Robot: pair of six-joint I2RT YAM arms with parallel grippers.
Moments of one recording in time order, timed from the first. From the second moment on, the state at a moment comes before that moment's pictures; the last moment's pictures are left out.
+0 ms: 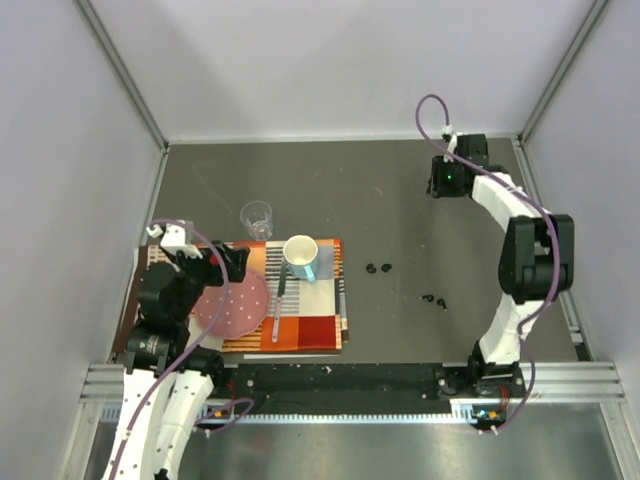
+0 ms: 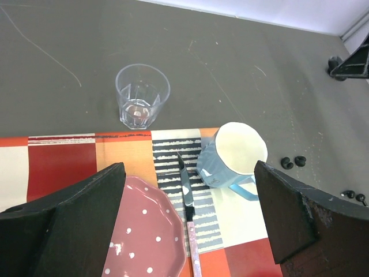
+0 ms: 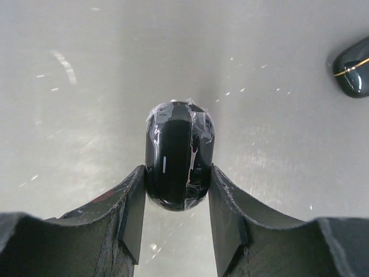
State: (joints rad) left arm -0.12 0.39 0.64 -0.44 0.14 -0.31; right arm 0.06 1.91 1.44 -0.38 -0.09 0.05
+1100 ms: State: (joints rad) left arm -0.12 0.51 0.64 -0.31 0.64 -0.32; right arm 0.43 0.95 0.78 -0.23 -0.28 0.11
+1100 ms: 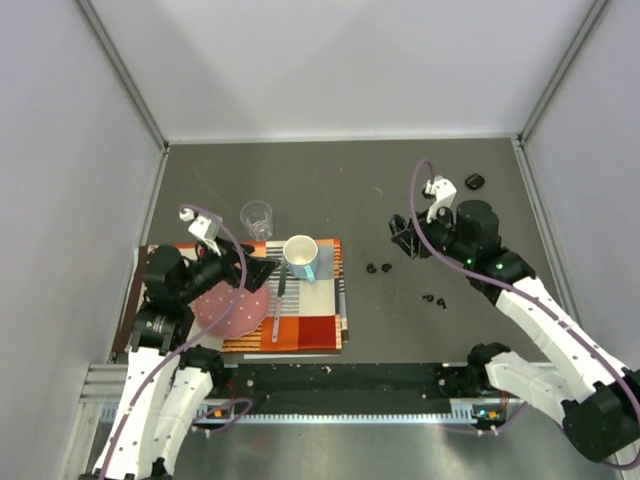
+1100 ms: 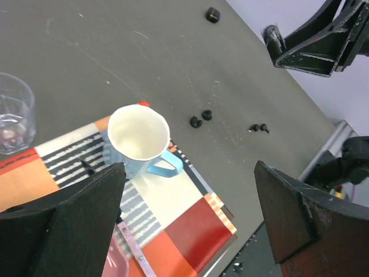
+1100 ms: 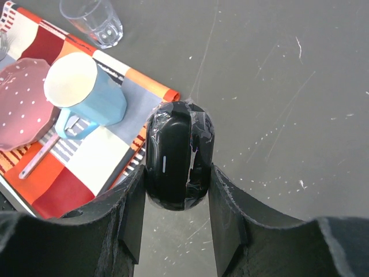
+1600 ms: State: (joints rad) left arm -0.12 0.57 0.68 -0.25 0.76 -0.44; right arm 0.47 0.76 0.75 -0.27 -0.32 -0.01
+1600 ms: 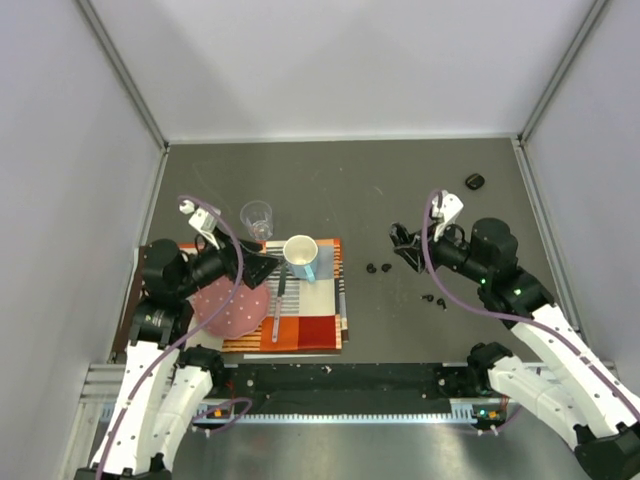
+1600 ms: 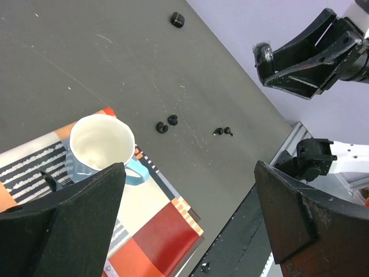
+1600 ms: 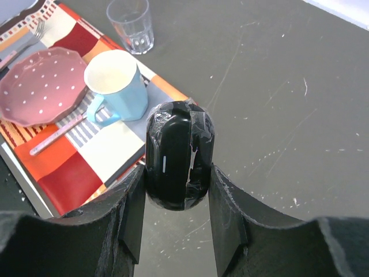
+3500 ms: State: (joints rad) left arm -0.80 1.13 0.74 0.17 0.40 -0.68; right arm 0.84 0.87 0.74 -0.27 -0.29 -0.18
